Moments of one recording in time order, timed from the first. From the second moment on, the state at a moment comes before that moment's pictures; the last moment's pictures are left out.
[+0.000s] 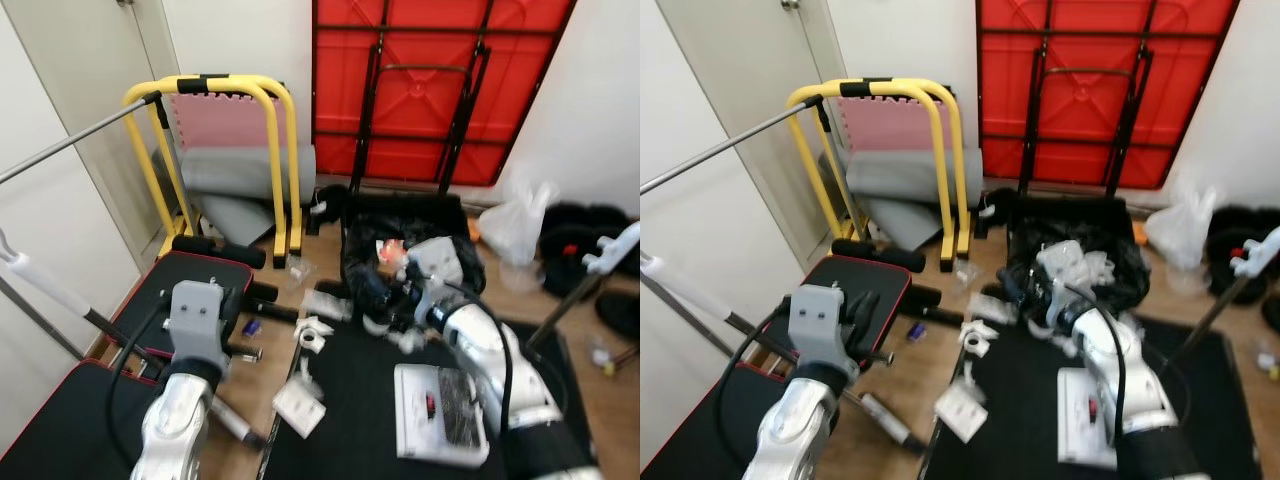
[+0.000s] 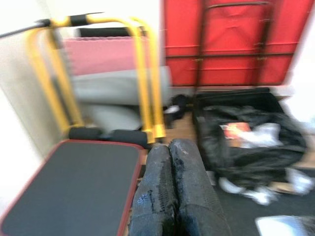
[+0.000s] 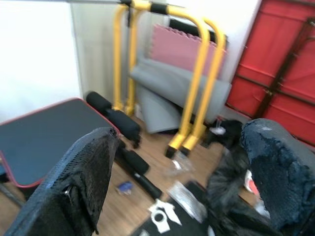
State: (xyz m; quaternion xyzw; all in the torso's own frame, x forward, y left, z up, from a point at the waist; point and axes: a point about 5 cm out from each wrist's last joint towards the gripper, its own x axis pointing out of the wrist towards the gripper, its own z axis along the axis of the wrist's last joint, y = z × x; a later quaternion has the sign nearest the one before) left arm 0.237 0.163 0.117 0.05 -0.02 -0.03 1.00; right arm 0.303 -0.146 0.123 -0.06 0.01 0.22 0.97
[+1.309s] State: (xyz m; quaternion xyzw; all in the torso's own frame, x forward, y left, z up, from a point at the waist) left arm 0.239 0.155 0.117 0.03 -0.02 -0.04 1.00; right arm 0.307 -0.158 0.126 -0.07 0.01 0.19 0.98
